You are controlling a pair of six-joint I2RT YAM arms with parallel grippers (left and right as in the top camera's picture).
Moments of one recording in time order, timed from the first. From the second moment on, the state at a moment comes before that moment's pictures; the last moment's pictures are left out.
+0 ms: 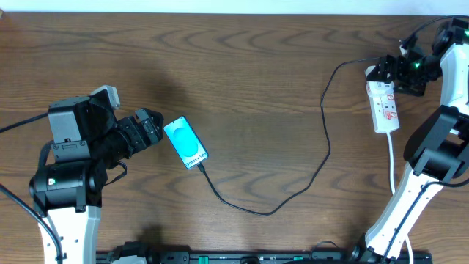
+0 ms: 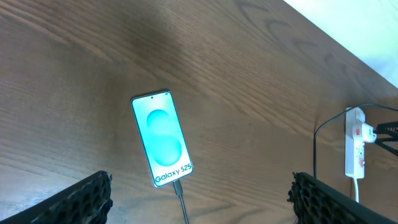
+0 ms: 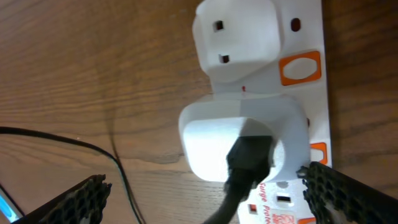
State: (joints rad) left arm 0.12 1.01 1.10 -0.94 0.35 -0.38; right arm -0.38 2.41 2.22 -1.32 -0.43 -0.17
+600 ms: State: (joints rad) left arm 0.12 1.01 1.10 -0.96 0.33 -0.38; right arm -0.38 2.43 2.22 -1.32 -0.42 -0.17
